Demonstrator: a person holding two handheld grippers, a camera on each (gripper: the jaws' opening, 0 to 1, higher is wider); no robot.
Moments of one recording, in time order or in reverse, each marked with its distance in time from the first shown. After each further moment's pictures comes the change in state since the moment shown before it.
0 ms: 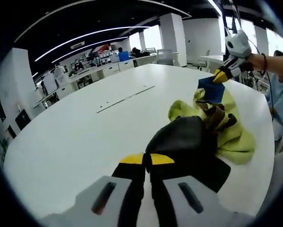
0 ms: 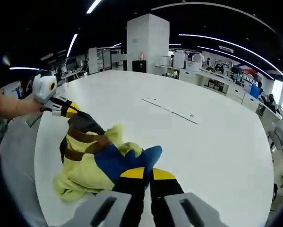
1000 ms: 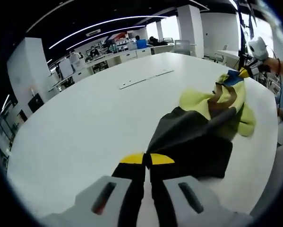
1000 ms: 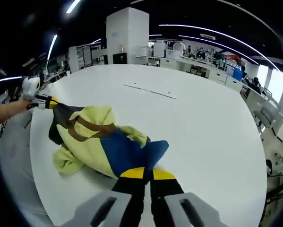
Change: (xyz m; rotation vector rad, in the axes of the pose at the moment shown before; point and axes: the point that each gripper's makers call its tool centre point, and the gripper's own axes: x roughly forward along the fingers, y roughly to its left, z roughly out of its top) left arm -0.047 0.026 -0.059 -0.072 0.112 0.123; right arm -0.046 -0.013 -0.075 0.117 0.106 -0.131
